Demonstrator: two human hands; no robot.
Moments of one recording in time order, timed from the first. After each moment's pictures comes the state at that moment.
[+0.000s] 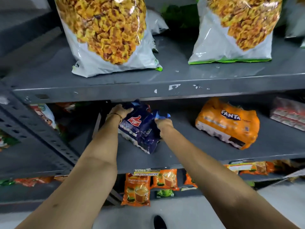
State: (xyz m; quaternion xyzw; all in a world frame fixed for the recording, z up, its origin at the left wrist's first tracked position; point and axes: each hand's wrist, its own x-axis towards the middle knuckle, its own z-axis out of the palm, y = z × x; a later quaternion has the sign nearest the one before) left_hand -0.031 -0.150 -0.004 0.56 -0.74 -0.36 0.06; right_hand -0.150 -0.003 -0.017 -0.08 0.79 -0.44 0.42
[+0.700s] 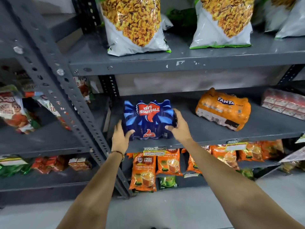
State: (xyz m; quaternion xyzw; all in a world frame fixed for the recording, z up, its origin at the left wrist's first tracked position) left_hand 0.091 0.002 -0.049 0.51 -0.75 -0.33 0.25; right_hand -0.105 0.118 -0.030 -0.36 0.74 -0.52 0.24
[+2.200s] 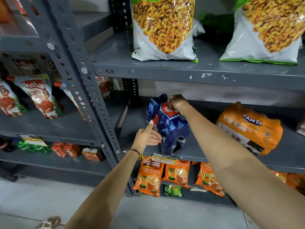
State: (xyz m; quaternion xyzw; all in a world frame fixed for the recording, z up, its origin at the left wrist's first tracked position) left_hand 0.056 0.024 -0.021 0.45 -0.55 -0.65 0.27; right_hand -0.120 -0.010 0.062 -0.36 0.79 -0.36 0.35
